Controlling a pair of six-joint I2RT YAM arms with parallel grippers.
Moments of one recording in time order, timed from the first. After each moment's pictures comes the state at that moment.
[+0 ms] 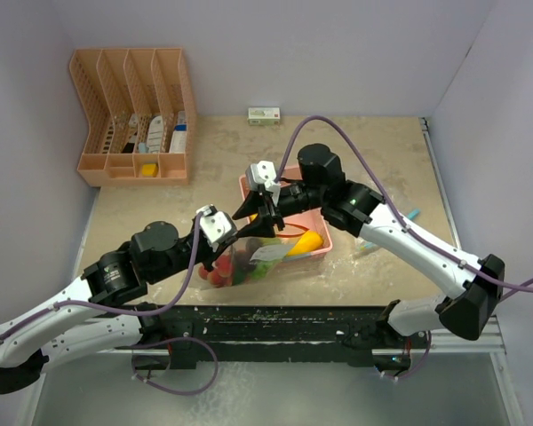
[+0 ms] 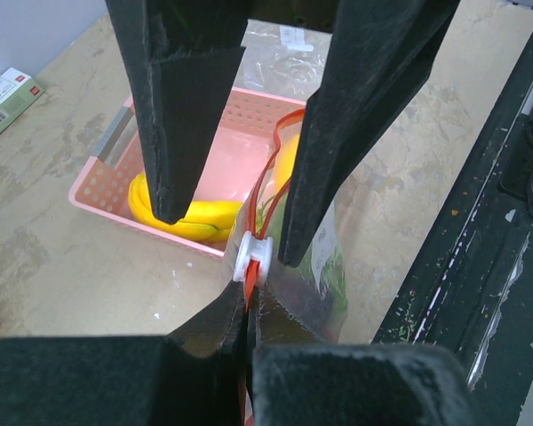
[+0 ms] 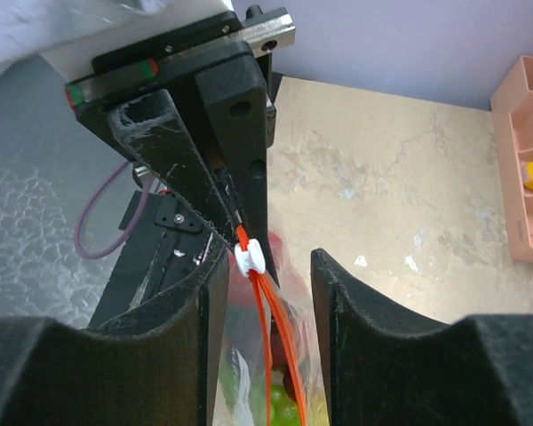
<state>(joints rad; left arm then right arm) -1.03 0.69 0.88 -0.46 -0.10 0.09 0.83 1.36 1.34 -0.27 -0.89 -0.28</state>
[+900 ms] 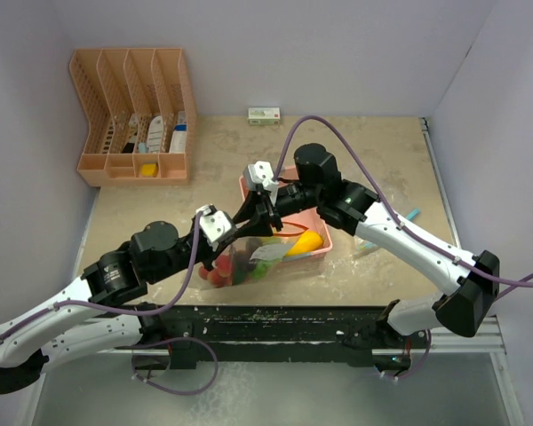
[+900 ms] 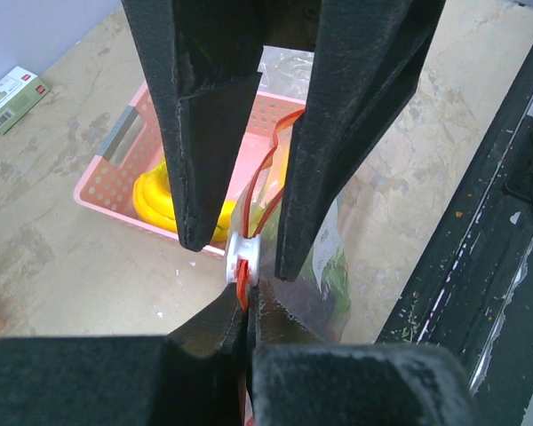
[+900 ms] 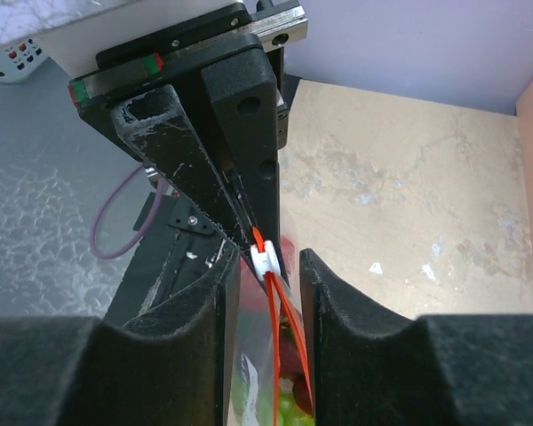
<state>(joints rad) -1.03 0.69 0.89 -0.46 -0.11 0.09 0.83 1.39 1.33 -0.24 -0.93 -0.26</state>
